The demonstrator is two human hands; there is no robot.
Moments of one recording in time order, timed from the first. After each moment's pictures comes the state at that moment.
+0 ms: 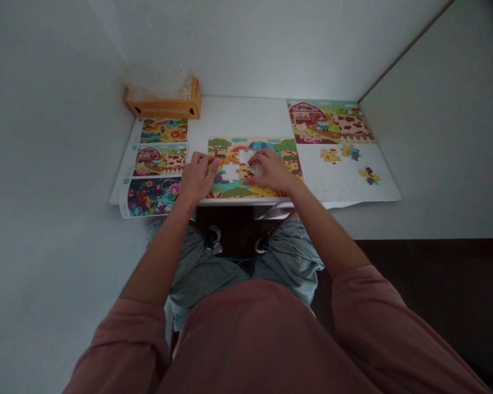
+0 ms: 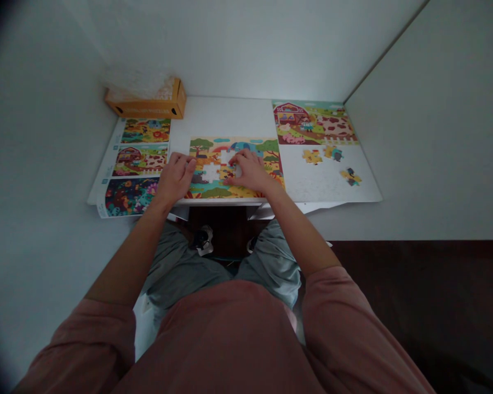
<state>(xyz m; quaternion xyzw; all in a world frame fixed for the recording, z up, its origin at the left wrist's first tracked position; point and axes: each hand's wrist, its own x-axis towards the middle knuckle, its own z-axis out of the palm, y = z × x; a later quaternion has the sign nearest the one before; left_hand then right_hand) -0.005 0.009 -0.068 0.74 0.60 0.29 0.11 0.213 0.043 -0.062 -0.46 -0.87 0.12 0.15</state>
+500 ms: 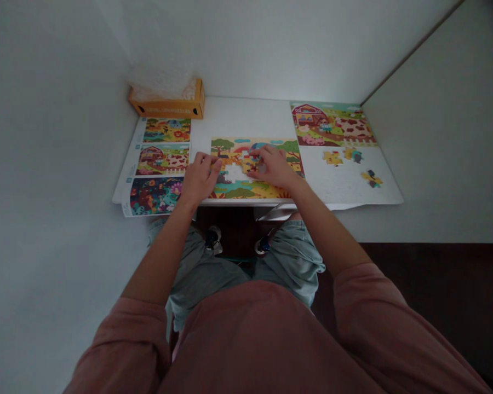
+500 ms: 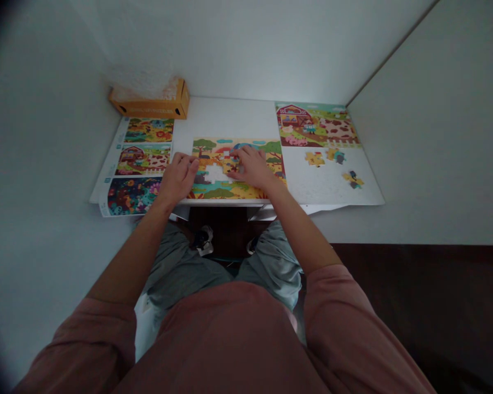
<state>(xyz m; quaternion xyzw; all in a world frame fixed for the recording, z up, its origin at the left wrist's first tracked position) -0.007 0.009 -0.069 0.73 0.61 0.29 0.11 0.209 0.051 -0.058 -0.45 -0.87 0.09 0.17</state>
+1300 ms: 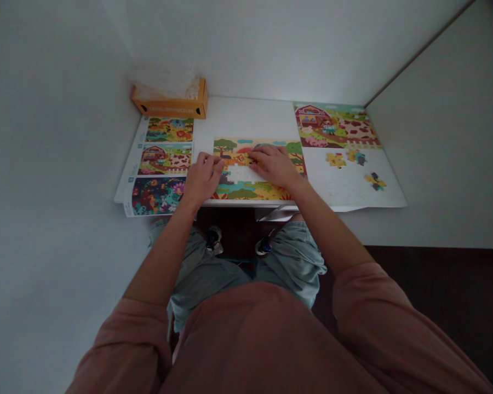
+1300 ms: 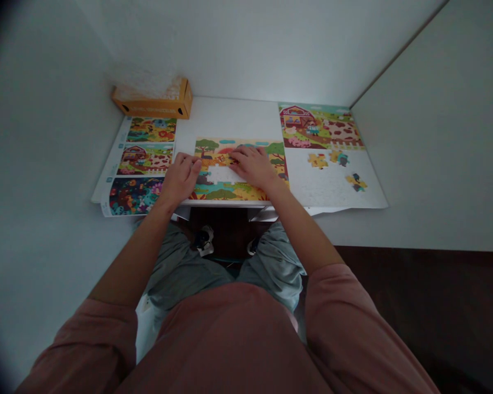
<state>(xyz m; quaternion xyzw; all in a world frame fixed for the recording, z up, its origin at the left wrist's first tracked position) -0.008 0.009 -0.068 0.73 0.61 0.29 0.12 0.202 0.058 -0.054 -0.42 -0.89 0.06 0.15</state>
